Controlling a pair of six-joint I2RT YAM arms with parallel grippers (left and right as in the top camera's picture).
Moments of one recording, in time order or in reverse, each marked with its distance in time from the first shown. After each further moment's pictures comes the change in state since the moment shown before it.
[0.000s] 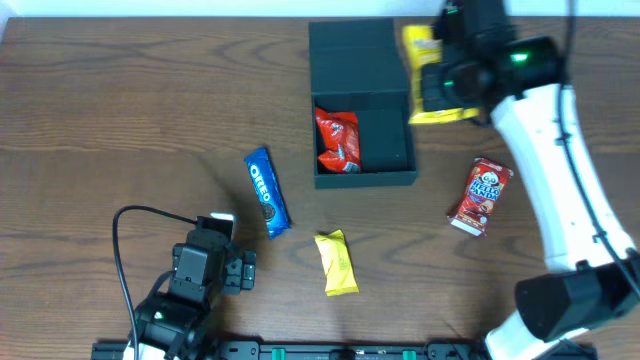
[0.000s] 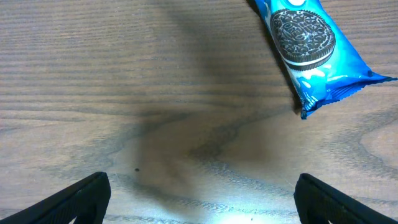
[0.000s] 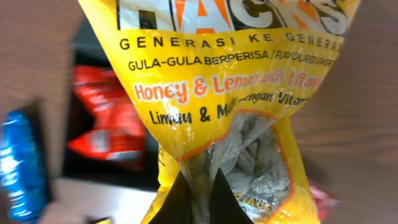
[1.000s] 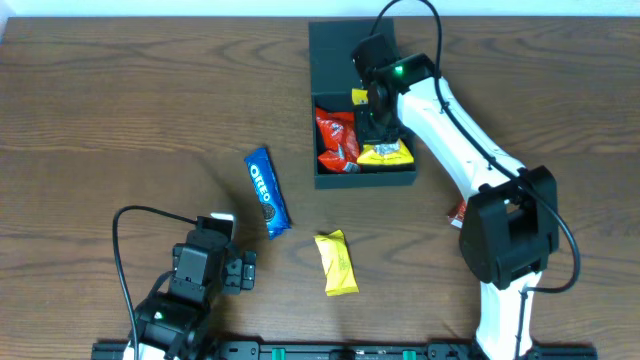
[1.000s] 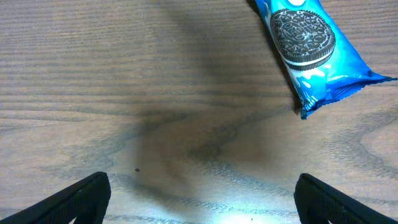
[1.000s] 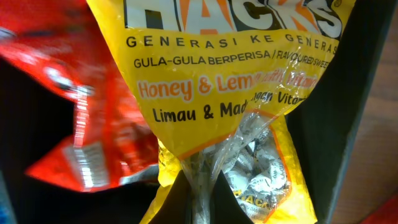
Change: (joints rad) left arm 0.000 0.000 0.000 0.000 0.000 0.000; right arm 0.143 0.314 -0.064 0.050 0.032 0.208
